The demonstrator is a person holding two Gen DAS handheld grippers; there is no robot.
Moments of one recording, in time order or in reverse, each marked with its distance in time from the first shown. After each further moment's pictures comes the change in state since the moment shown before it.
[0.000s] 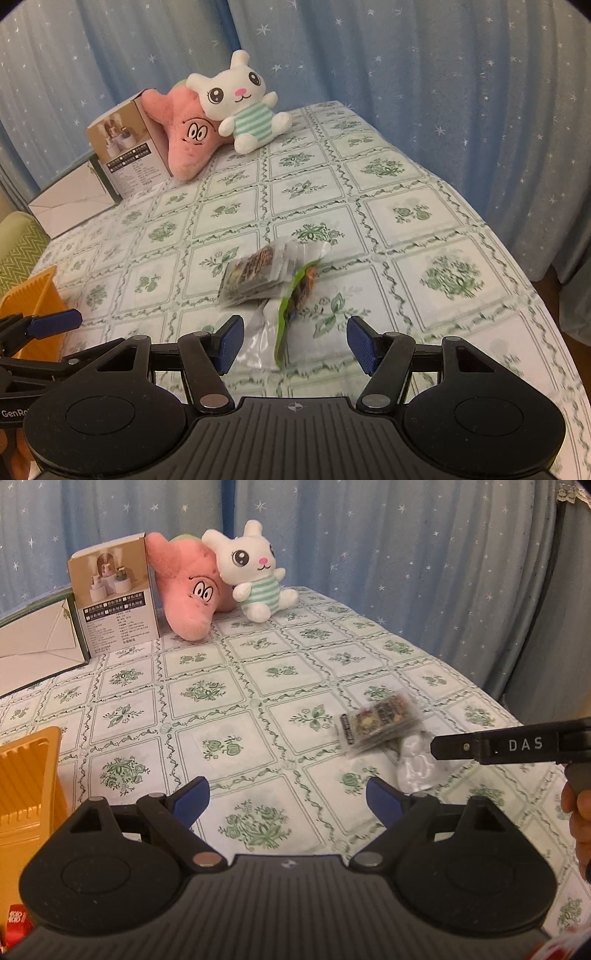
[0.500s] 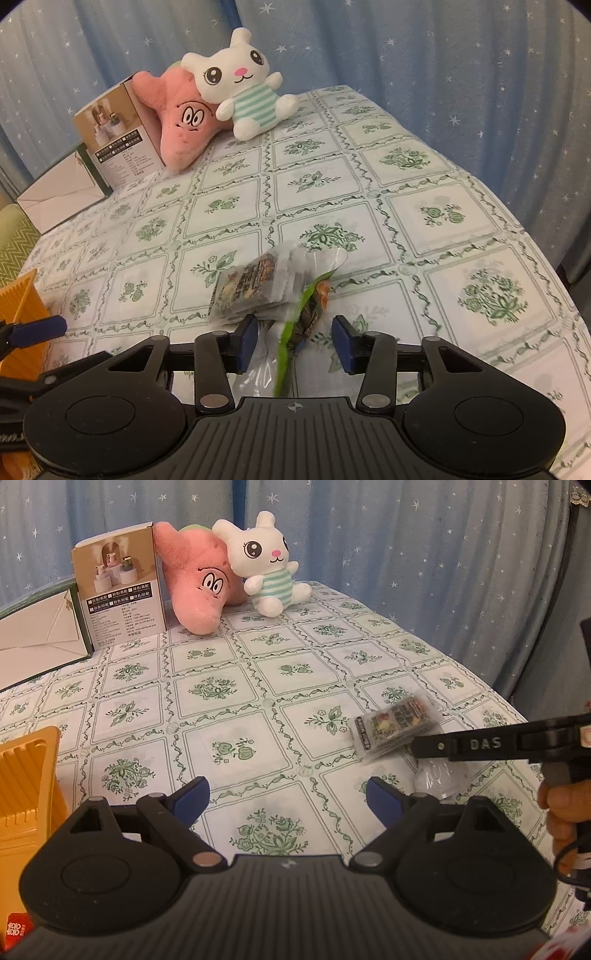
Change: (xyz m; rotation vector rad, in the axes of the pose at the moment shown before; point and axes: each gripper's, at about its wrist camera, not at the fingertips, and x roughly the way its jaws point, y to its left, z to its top) left arm 0.013 0.010 0.005 -0.023 0.013 0.013; right arm 0.047 0.006 0.013 -0.012 0.037 0.003
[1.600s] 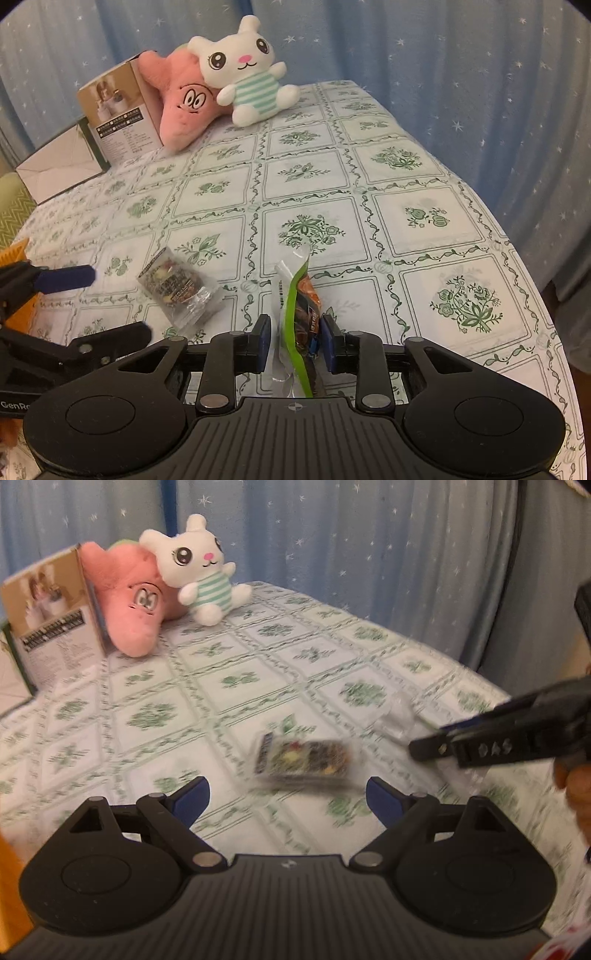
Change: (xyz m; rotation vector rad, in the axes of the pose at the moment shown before) left arm 0.040 -0.022 0.012 0.138 -0.011 -0.132; right arm -0.006 -0.016 0.000 -0.069 0.041 -0.022
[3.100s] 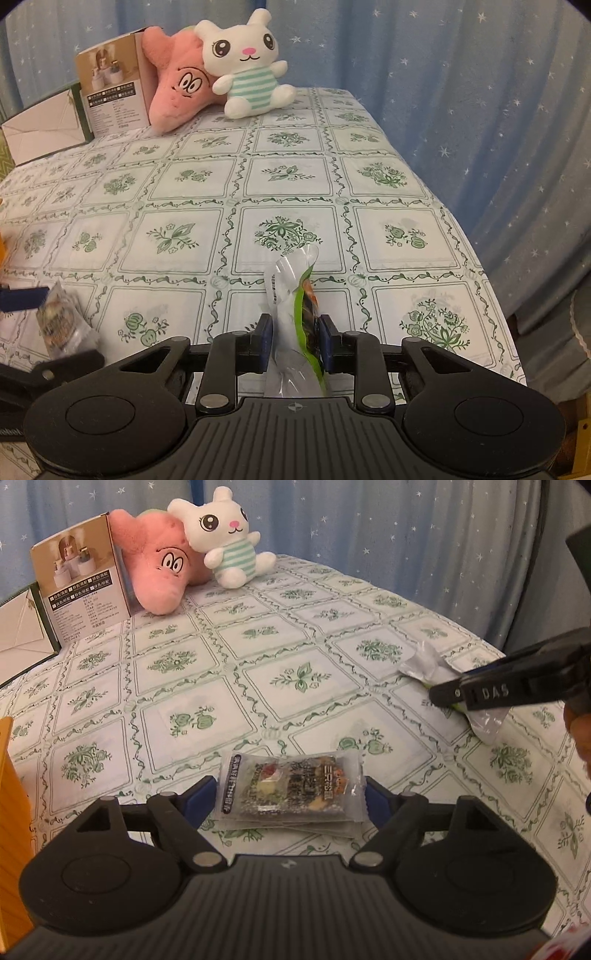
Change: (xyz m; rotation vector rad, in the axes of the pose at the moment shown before) left arm -0.009 -0.006 -0.037 -0.030 0.064 0.103; right arm 0.006 0.007 -0.002 -0.139 -0.009 -0.128
